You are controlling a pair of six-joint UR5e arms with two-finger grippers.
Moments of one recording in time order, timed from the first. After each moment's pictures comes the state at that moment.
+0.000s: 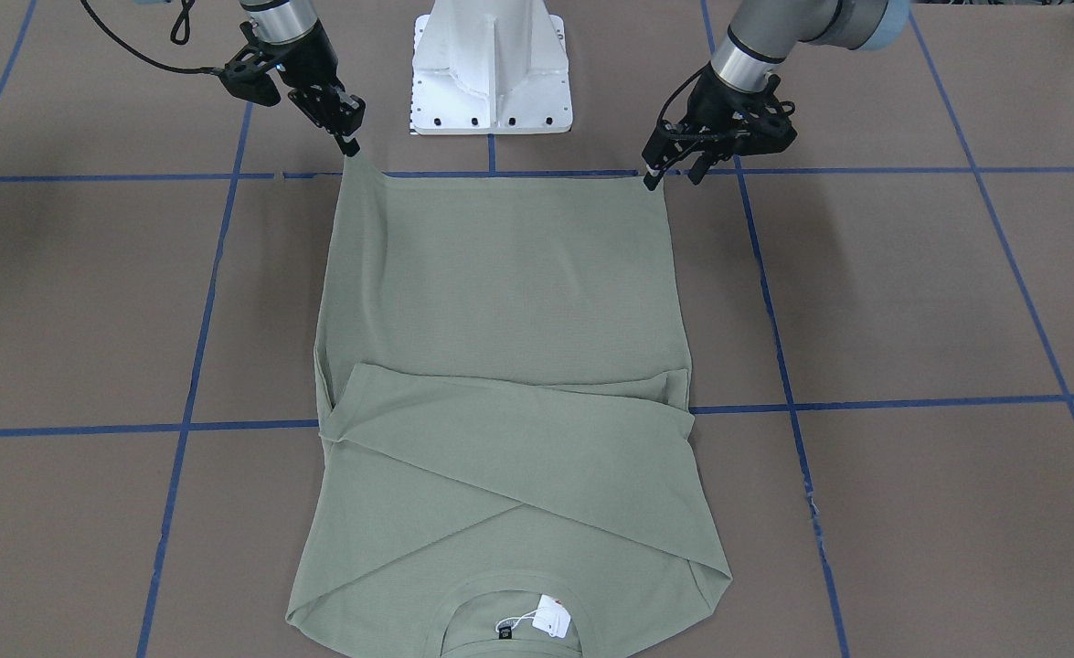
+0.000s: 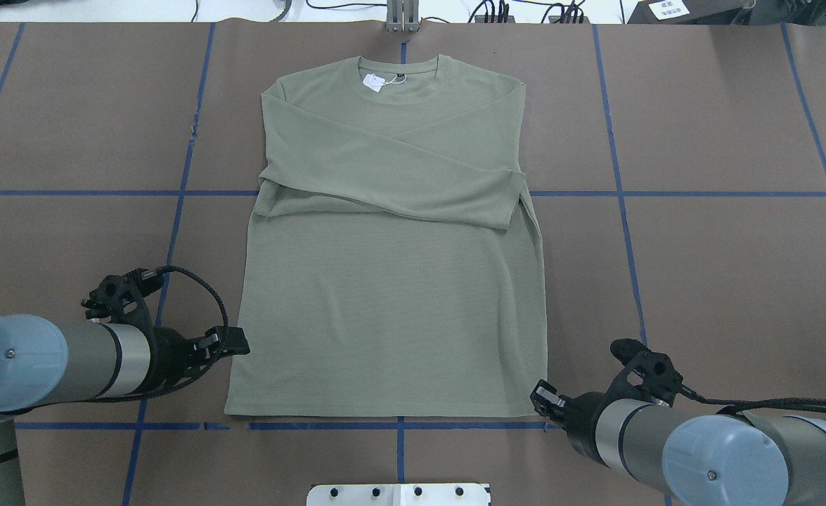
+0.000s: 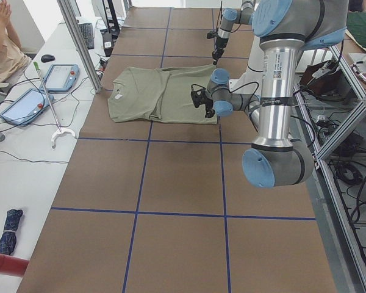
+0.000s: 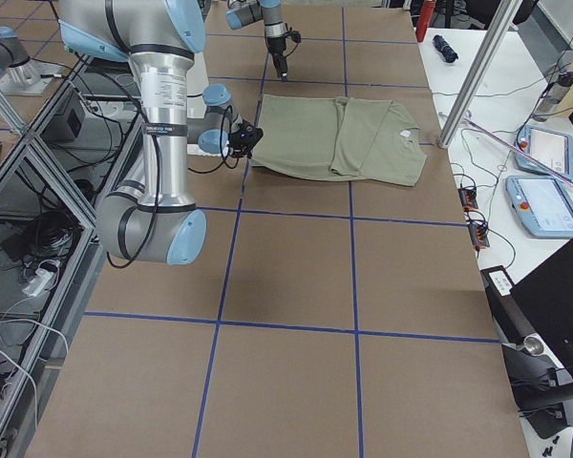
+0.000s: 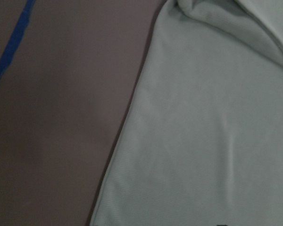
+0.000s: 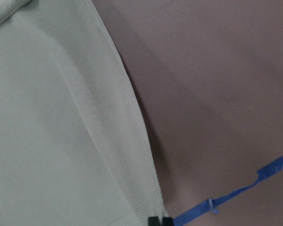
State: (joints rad) left arm -0.33 -1.59 -2.09 -2.06 -1.69 -1.75; right arm 0.11 -1.55 2.20 -1.23 1.44 2.11
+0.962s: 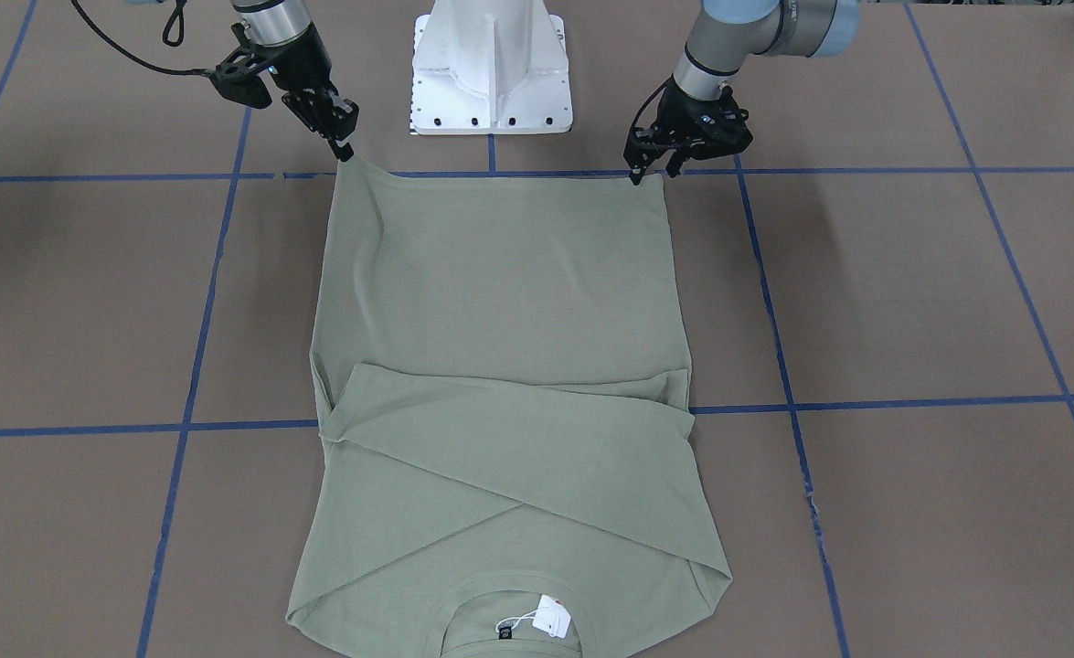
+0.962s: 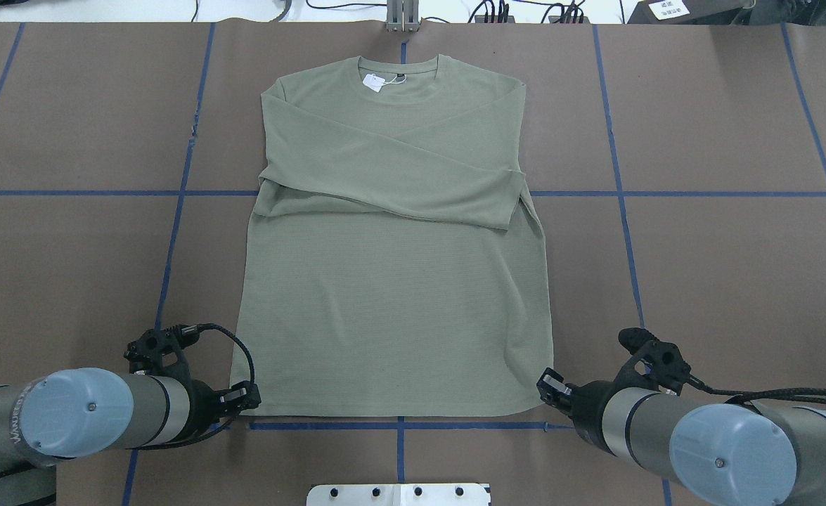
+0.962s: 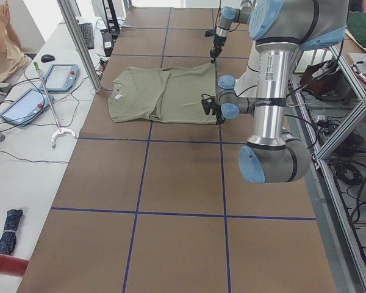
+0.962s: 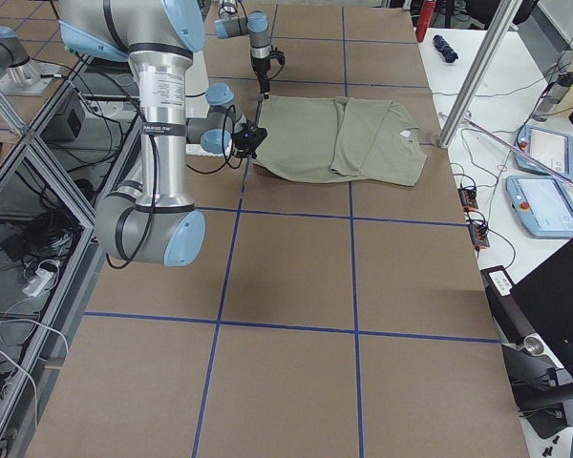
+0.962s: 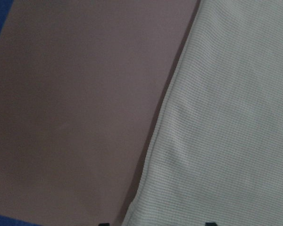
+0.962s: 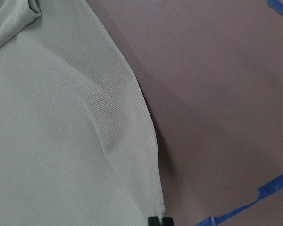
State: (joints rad) left arm -0.22 -1.63 -2.02 -2.00 -1.67 -1.77; right arm 0.14 -1.56 2.21 -1.23 1.44 2.11
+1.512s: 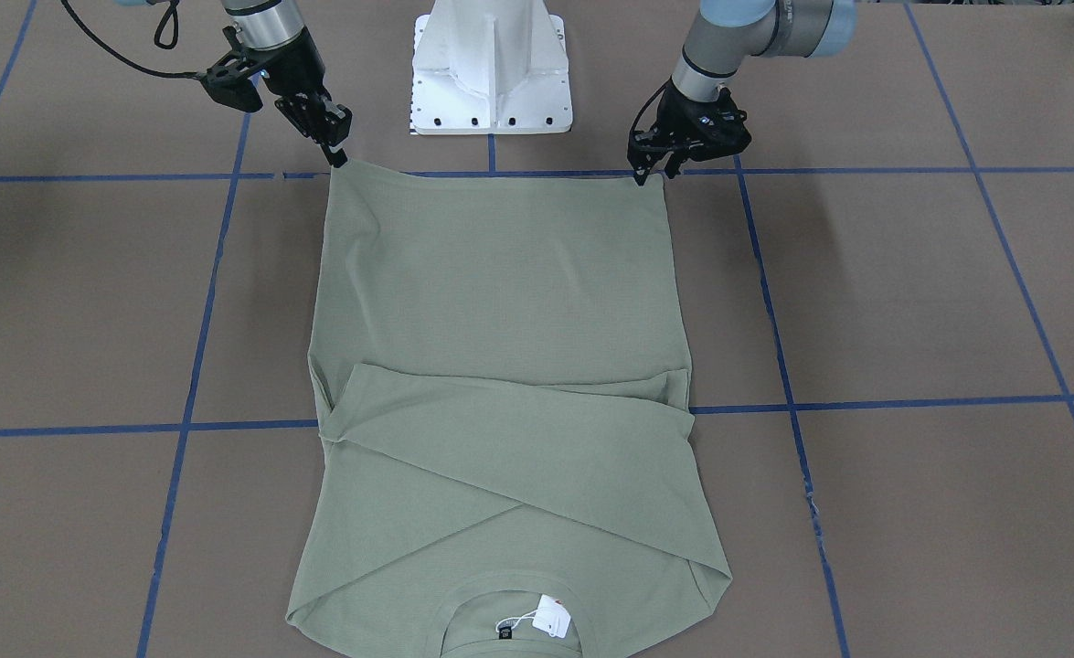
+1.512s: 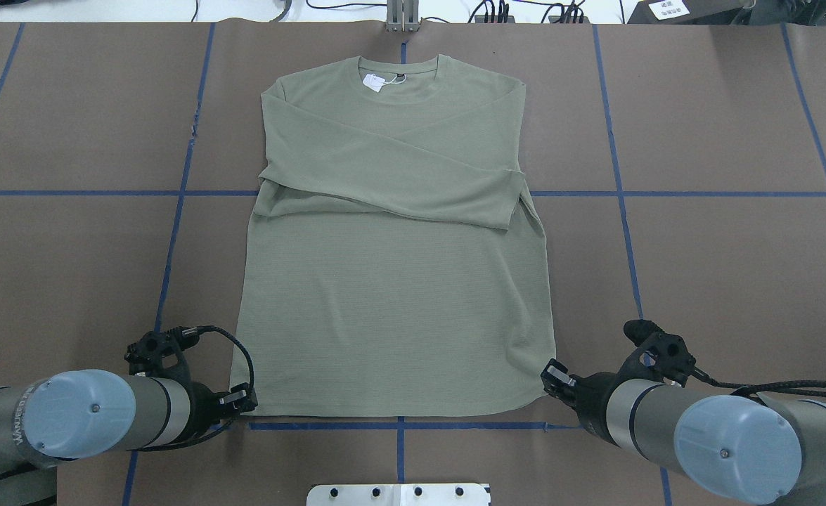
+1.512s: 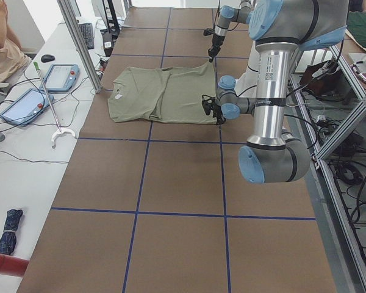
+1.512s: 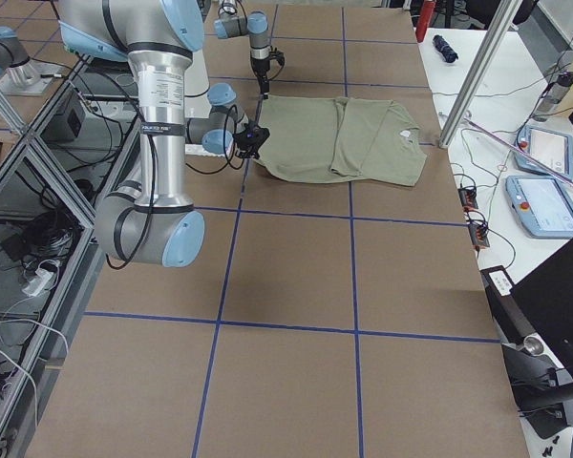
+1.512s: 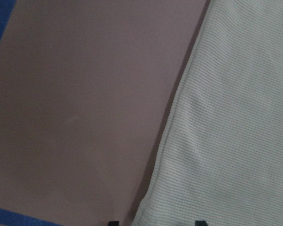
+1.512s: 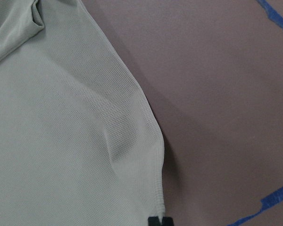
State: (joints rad) left arm -0.21 -1.63 -2.02 -1.99 -1.67 -1.77; right arm 0.15 -1.57 2.21 -1.23 1.44 2.11
